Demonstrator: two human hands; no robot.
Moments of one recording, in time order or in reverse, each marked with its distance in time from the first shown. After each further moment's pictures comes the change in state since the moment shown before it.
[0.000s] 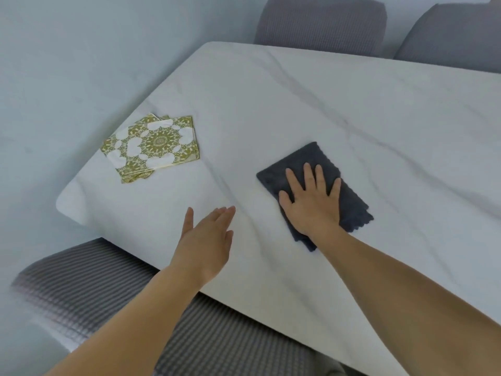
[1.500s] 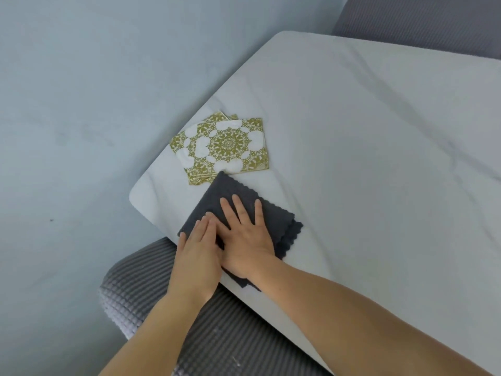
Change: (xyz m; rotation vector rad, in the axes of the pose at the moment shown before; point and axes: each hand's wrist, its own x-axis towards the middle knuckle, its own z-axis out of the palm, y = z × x) left_hand -0.003 -0.114 -0.003 -0.120 0.126 -0.324; right_hand -0.006 -0.225 0.021 -0.044 -0.173 -0.677
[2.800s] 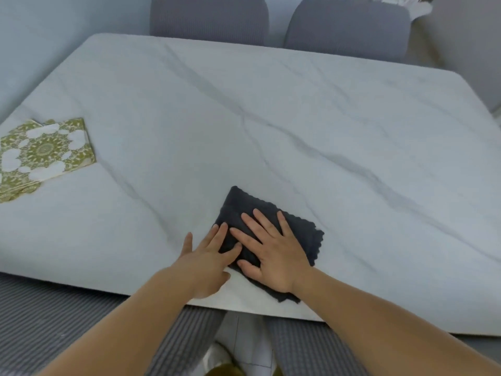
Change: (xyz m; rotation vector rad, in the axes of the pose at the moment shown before) left_hand -0.102 0.219 0.067 0.524 -0.595 0.744; right_hand -0.321 0.162 0.042 0.055 0.145 0.366
